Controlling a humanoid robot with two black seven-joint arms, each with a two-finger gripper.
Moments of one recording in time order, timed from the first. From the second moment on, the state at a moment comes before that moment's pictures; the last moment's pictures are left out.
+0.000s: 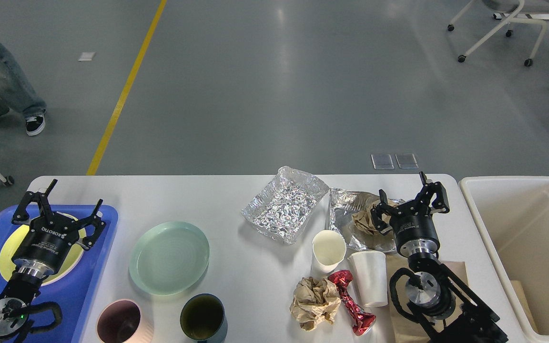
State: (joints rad) left arm -0.23 0.33 -1.34 -0.67 0.05 -0.71 -0.10; right arm 0.24 -0.01 1.17 0.95 -0.31 0.04 0.45
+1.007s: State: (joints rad) left arm -0.19 0.37 -1.35 -0.67 0.04 -0.74 -0.09; right arm 0.24 -0.01 1.17 0.95 -0.31 0.04 0.45
